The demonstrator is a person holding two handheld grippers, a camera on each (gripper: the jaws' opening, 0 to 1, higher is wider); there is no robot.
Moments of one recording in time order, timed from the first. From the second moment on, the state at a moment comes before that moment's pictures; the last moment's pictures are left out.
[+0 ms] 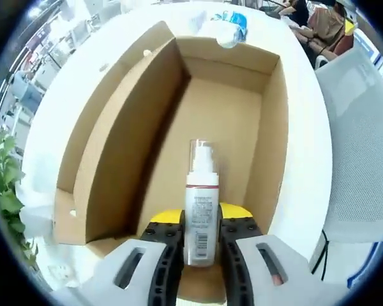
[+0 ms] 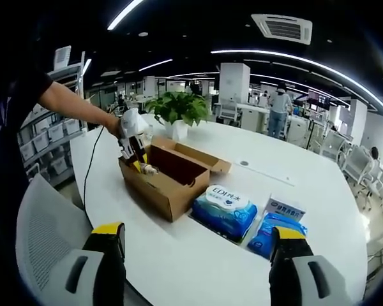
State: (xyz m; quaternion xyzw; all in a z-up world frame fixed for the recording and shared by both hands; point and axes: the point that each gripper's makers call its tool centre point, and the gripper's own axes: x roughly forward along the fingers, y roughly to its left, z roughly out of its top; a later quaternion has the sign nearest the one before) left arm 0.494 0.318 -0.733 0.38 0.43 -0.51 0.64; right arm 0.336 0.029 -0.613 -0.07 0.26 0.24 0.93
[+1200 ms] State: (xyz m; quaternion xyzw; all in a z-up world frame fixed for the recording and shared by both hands) left arm 0.486 0.298 -0.671 0.35 0.36 -0.50 0.71; right arm 0.331 0.045 -0.608 -0.06 0.26 0.26 0.93
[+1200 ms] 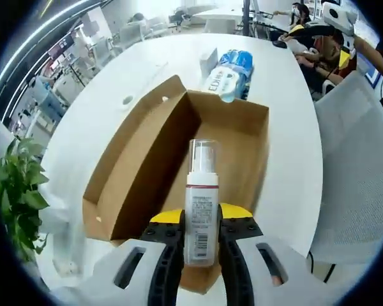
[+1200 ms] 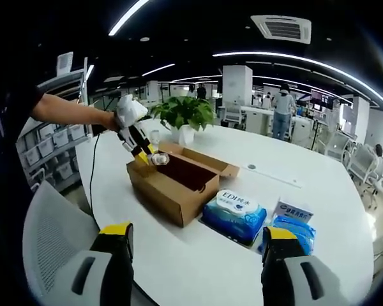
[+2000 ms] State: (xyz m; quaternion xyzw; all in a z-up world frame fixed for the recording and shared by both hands) left arm 0.466 0.281 -0.649 0.35 0.30 -0.50 0.73; right arm 0.338 0.063 -0.611 -0.03 0.28 0.26 0.92
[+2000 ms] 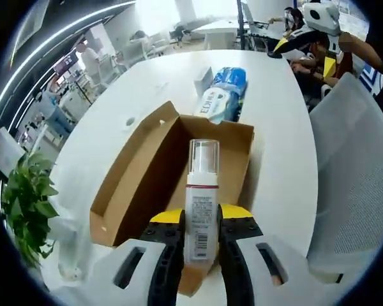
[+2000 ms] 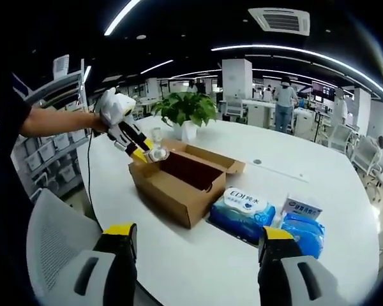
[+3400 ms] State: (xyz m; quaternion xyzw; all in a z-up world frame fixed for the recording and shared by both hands) left arm 0.417 0.232 -0.629 0.38 0.20 -0.56 0.71; right arm 0.350 0.126 -0.597 0.10 0.29 0.31 0.90
